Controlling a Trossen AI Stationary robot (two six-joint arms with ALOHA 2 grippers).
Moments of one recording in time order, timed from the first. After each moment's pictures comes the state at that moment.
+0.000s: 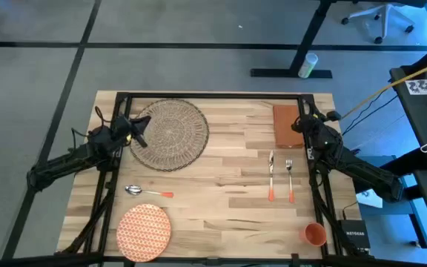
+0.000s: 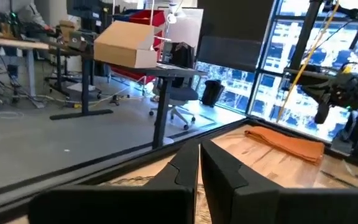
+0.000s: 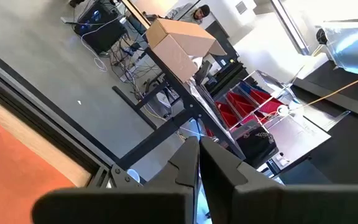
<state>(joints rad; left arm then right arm) 0.42 0.01 0.01 0.06 -0.34 -0.12 -0.52 0.03 0.01 0.04 1.06 -0.87</state>
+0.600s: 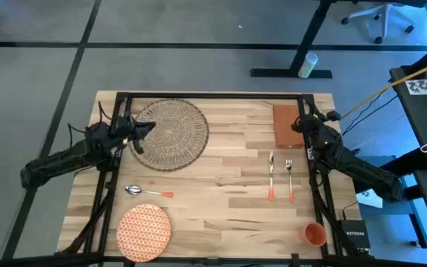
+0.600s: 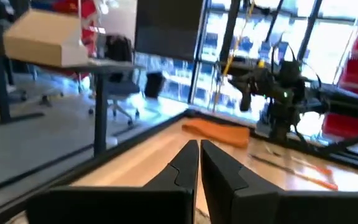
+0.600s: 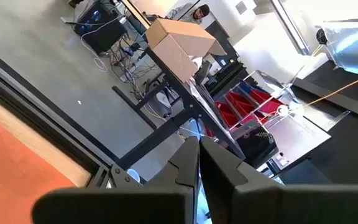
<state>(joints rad) 0.41 0.22 0.17 0.06 -0.03 -0.12 -0.52 0.03 0.01 0.04 1.06 -0.87</state>
